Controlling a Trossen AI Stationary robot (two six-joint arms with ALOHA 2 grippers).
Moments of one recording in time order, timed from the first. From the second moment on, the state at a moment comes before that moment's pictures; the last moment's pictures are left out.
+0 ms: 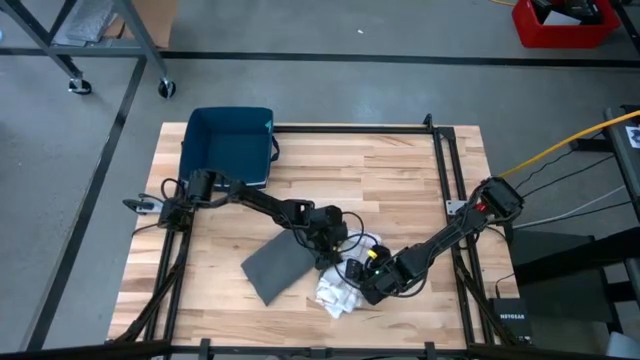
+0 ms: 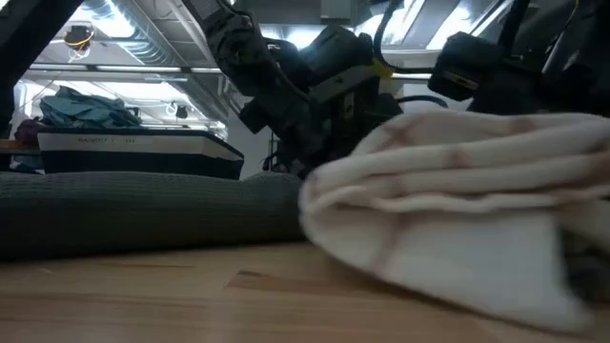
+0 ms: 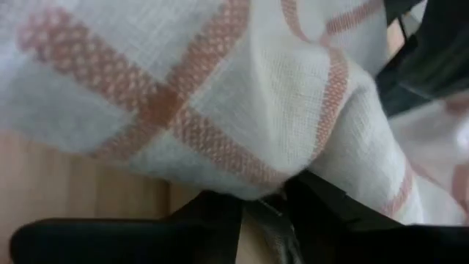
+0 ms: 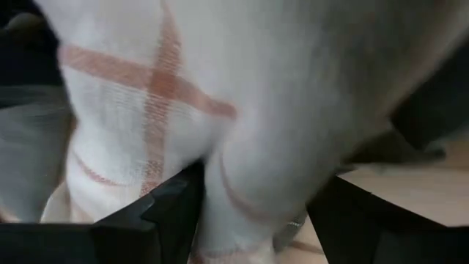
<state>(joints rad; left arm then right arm) -0.07 2.15 1.30 0.09 0.45 -0.32 0.59 1.84 0.95 -0.31 0.25 2.32</state>
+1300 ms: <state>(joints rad) -0.11 1.95 1.30 -0.05 0.57 -0.06 0.59 1.87 1.14 -0.28 0.52 2.06</state>
